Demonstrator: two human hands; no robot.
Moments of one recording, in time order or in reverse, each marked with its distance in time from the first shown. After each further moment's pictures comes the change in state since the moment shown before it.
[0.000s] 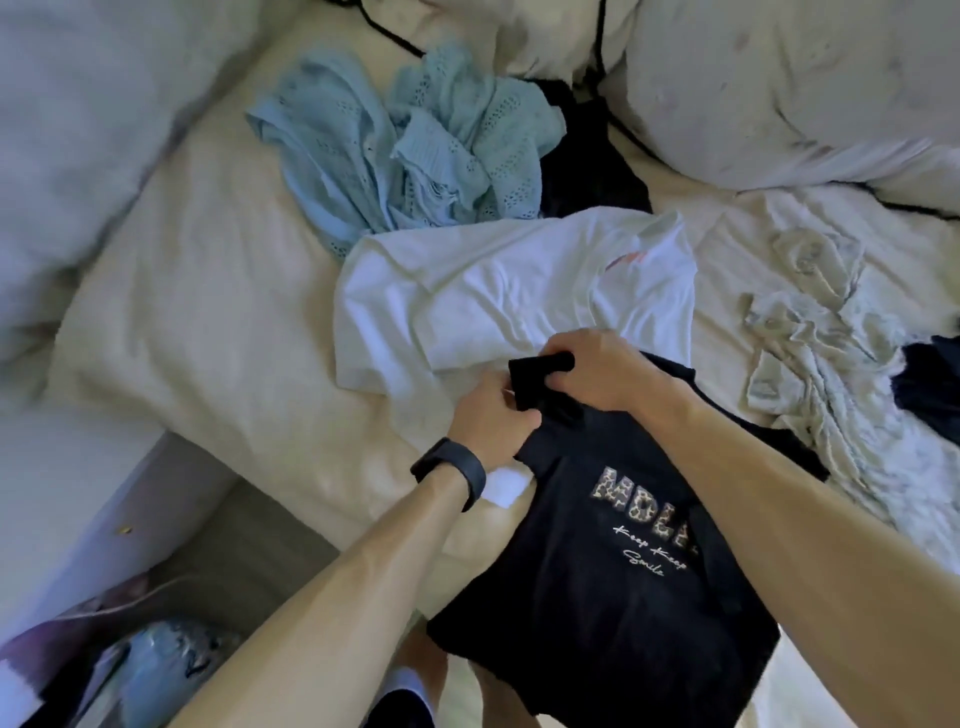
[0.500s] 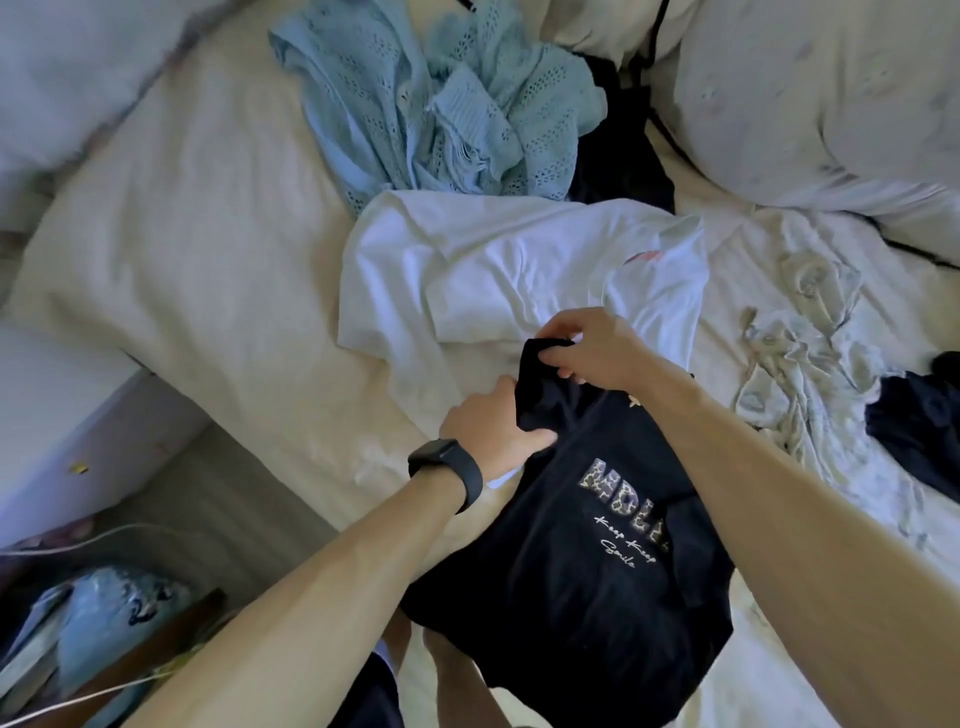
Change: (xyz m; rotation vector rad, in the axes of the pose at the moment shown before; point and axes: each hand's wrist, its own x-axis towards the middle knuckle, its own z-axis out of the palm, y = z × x) left_hand -0.015 -0.022 0.010 0.306 -0.082 0.030; right_hand 0.007 -0.014 -0.003 0.275 -0.022 0.054
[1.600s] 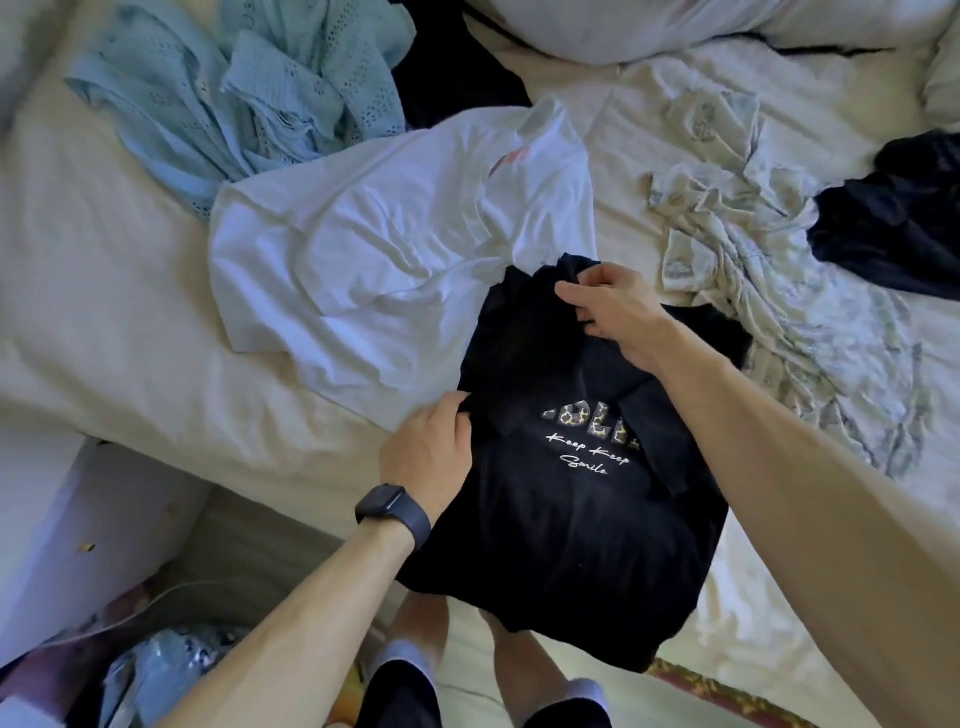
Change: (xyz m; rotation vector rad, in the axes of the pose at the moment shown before) left_hand -0.057 -0.012 0.067 0.311 0.215 0.164; right_hand -0.063 0.136 -0.005 0.750 0.373 0.264
